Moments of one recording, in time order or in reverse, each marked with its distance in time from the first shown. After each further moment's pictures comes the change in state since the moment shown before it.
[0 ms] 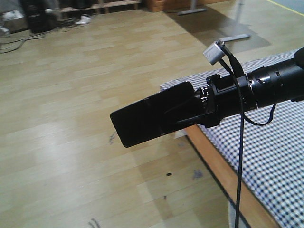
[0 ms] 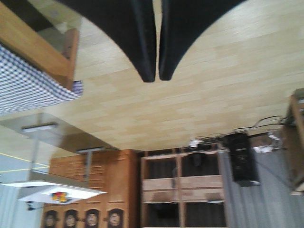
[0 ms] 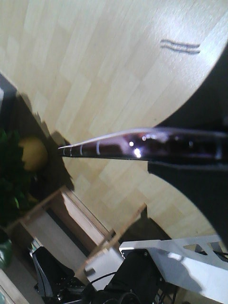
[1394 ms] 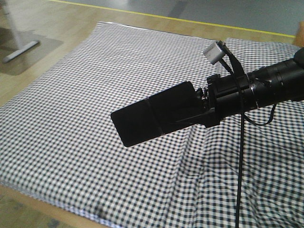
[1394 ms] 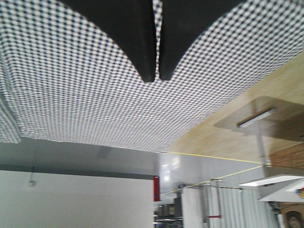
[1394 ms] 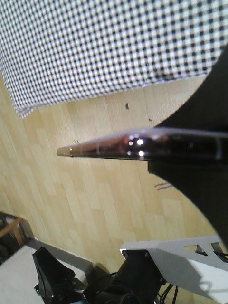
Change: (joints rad) left arm 0.000 0.000 0.000 0.000 0.000 0.000; right arm 0.000 0.000 0.000 0.000 -0.001 0.000
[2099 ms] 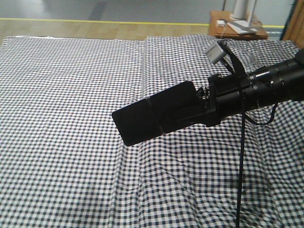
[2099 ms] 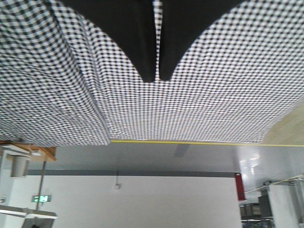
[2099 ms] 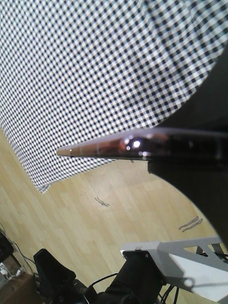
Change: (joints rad) left arm 0.000 0.000 0.000 0.000 0.000 0.000; right arm 0.000 0.000 0.000 0.000 0.000 0.000
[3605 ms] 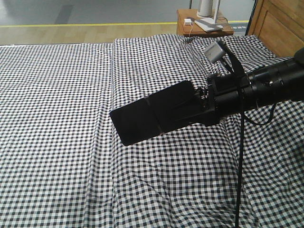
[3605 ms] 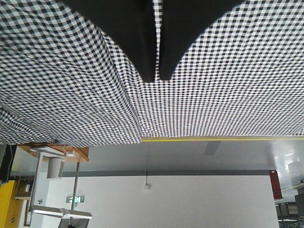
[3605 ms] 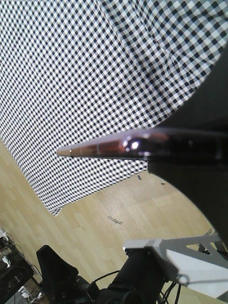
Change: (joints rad) left arm 0.000 0.000 0.000 0.000 0.000 0.000; right arm 0.000 0.000 0.000 0.010 0.001 -0.001
